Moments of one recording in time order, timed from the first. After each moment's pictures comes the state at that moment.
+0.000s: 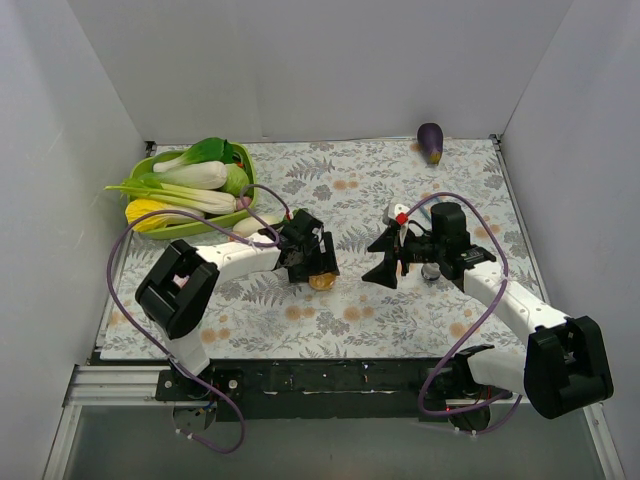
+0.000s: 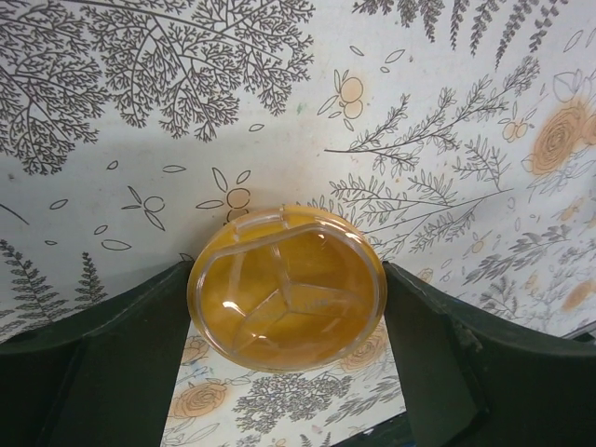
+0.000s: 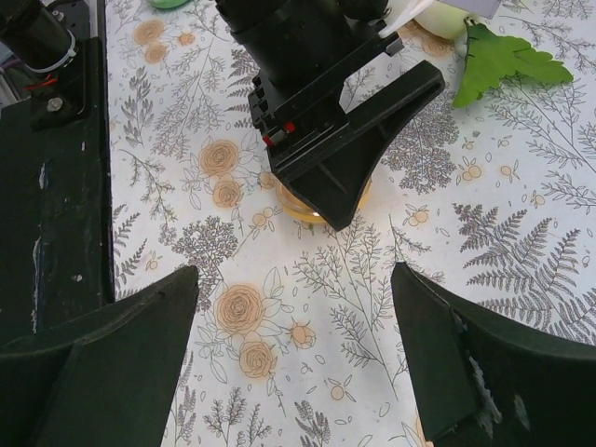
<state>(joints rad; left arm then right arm) -0.72 1.74 1.04 -0.31 0.06 -0.86 0.35 1.19 0.67 -0.05 -1.00 -0.32</state>
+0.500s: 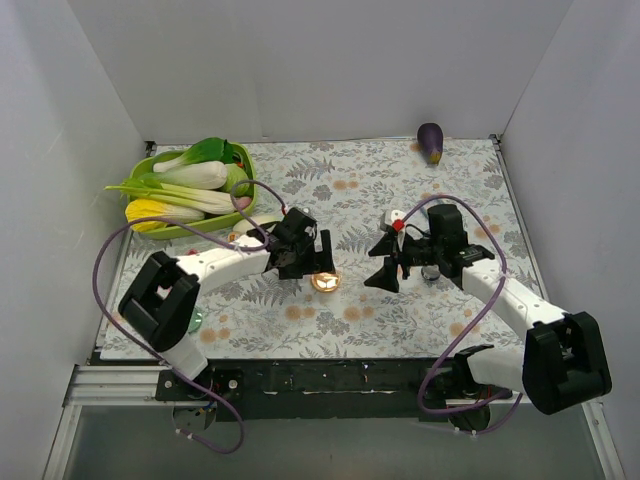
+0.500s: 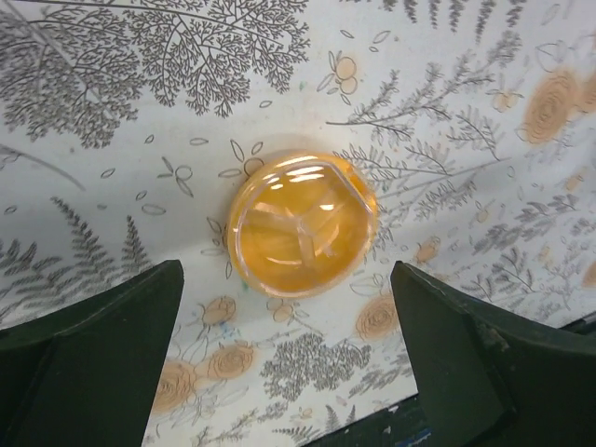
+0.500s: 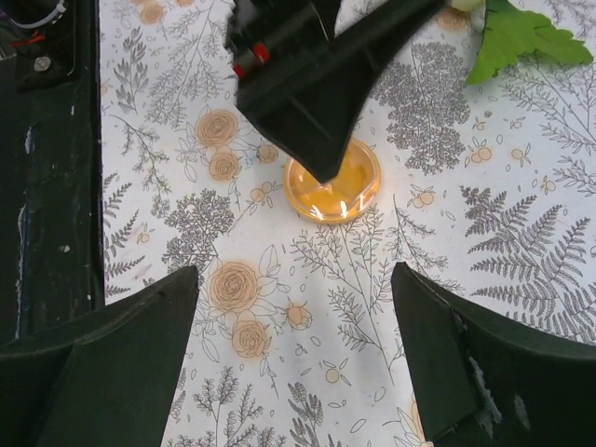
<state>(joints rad) -0.72 1.68 1.04 -0.37 0.04 -0.77 0.35 1.19 0.67 -0.12 -1.01 -0.42</state>
